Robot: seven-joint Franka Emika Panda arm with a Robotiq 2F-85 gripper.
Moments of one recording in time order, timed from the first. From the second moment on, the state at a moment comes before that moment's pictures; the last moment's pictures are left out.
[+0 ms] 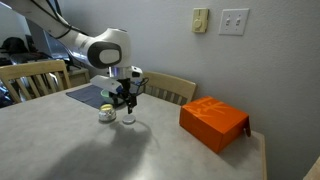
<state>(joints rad) 0.00 0.68 -0.01 -1.69 0.07 2.39 -0.12</state>
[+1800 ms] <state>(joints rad) 0.00 0.86 -0.01 -1.54 0.08 2.45 0.10</state>
